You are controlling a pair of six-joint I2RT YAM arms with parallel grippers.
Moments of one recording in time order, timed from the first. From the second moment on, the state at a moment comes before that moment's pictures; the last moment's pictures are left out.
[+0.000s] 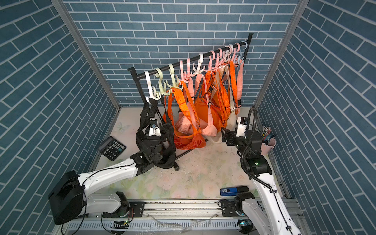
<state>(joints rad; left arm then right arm) -0.83 1.29 0.75 0.47 -1.03 0.03 0.20 0.79 0.78 -0.26 -0.18 0.29</state>
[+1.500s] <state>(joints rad) -0.10 1.46 1.00 0.36 0.12 -0.10 0.20 0.86 0.82 -0.26 -0.19 0.29</state>
